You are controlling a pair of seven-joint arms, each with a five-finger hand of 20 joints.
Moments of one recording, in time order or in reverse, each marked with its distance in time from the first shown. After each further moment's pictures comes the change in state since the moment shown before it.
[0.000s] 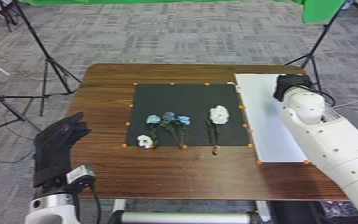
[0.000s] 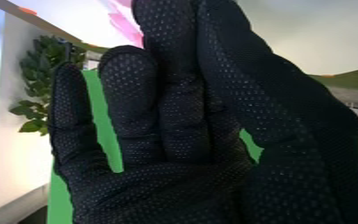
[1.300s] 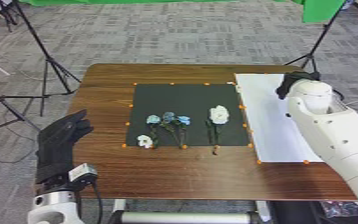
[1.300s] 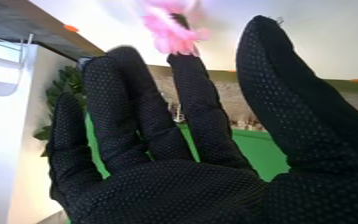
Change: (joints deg) left arm -1.4 0.1 0.5 0.3 0.7 -1.1 -0.8; right arm 2.3 0.4 1.4 -1.2 4.9 -9.0 4.4
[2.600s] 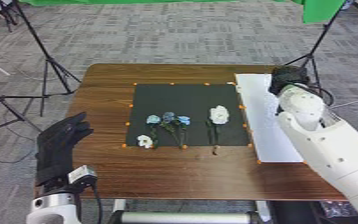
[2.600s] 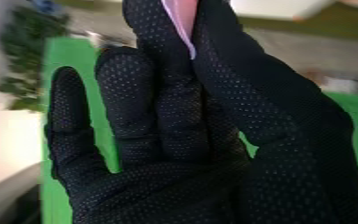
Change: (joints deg) left arm 1.2 -0.3 -0.4 -0.3 0.1 0.2 -0.1; right arm -7.2 1.7 -0.5 -11.8 -4.8 11.2 -2.3
